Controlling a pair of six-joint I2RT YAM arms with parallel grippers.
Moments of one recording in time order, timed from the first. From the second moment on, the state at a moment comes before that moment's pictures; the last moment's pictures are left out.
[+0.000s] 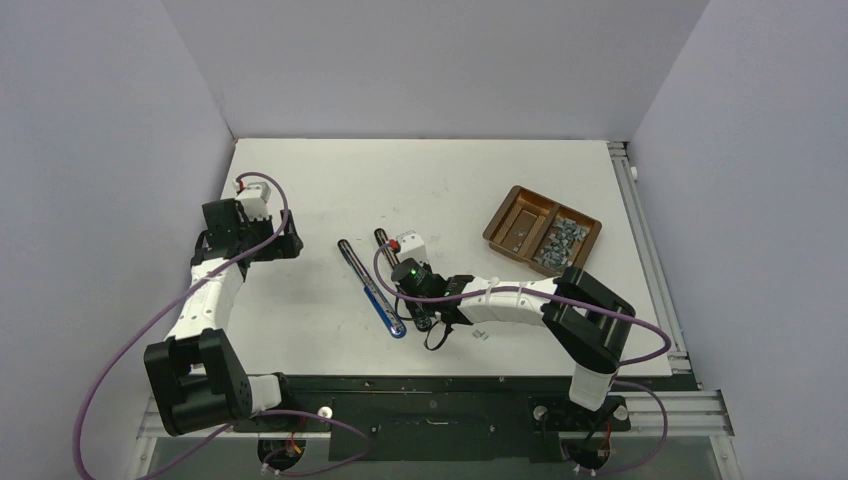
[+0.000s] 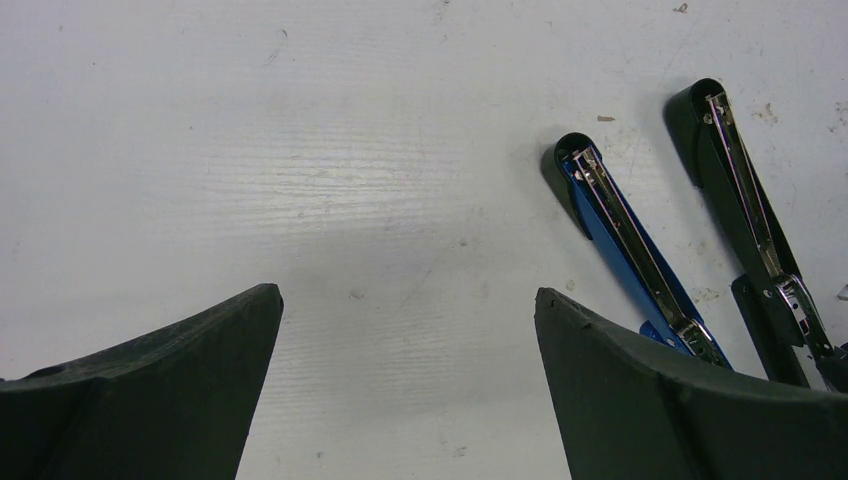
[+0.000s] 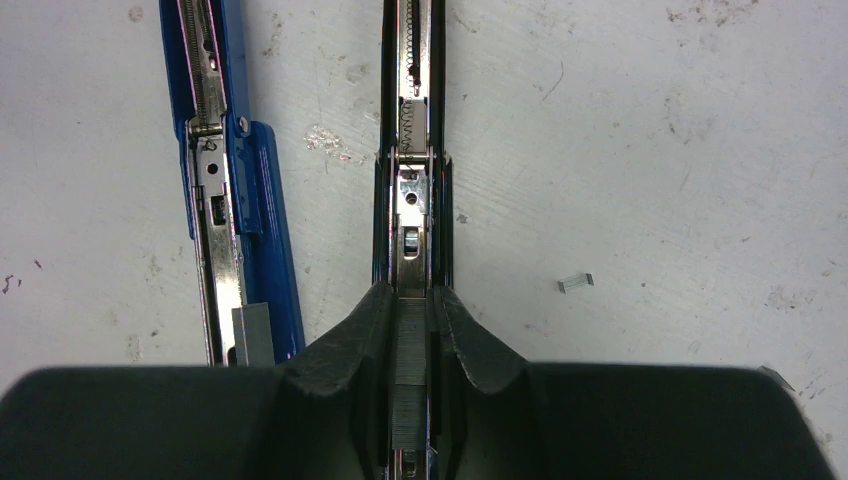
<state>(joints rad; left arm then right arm) 0.23 1.29 0.85 -0.32 0.32 0.04 1.05 1.78 1.04 -0.05 0.41 0.43</state>
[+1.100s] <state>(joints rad) 0.23 1.28 0.90 -0.38 0.31 0.04 1.08 1.71 1.18 -0.17 0.26 0.41</state>
